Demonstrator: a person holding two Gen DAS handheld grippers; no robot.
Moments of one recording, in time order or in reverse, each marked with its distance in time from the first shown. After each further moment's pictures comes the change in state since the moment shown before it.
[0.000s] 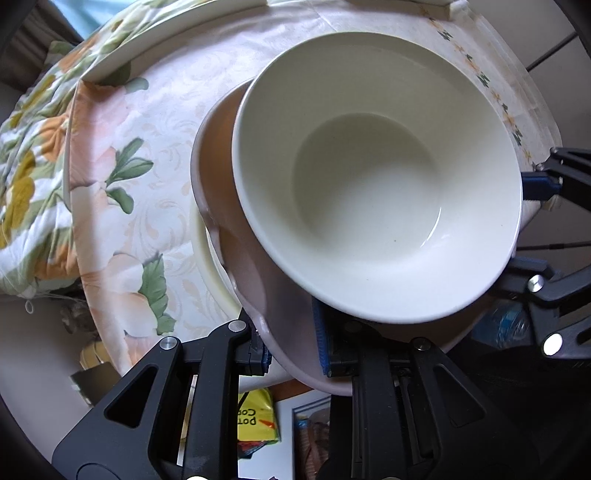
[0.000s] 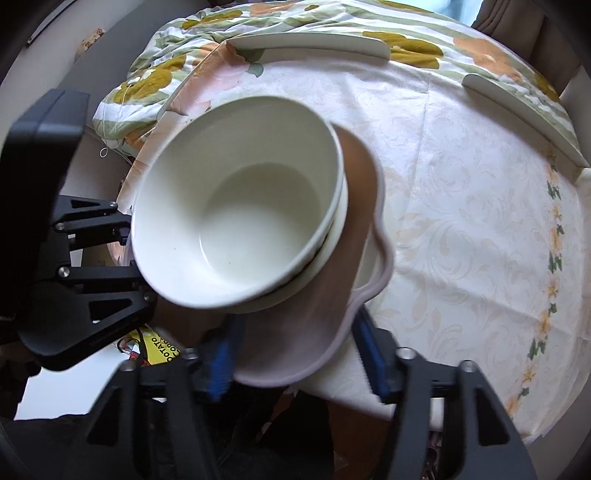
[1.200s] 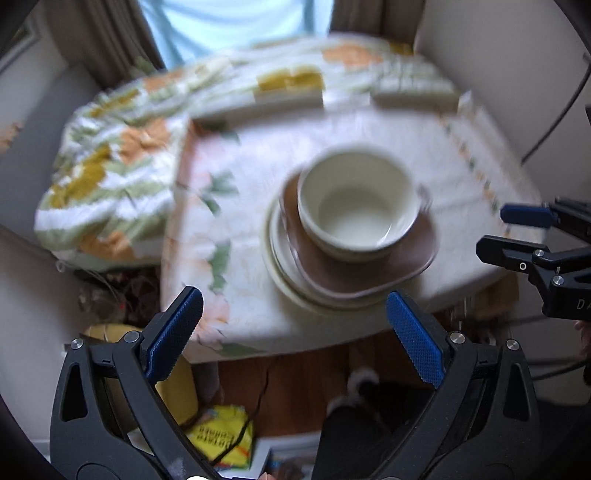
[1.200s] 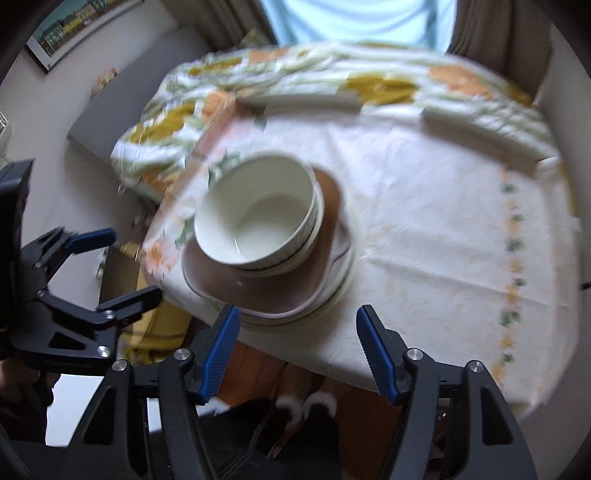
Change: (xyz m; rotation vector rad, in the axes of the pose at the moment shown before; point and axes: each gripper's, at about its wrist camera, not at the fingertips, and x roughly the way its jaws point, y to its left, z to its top) left arm -0.143 -0.025 -0.088 -0.227 -0.393 0.140; right arm -0.105 0.005 -0.064 0.062 -0.268 -0.007
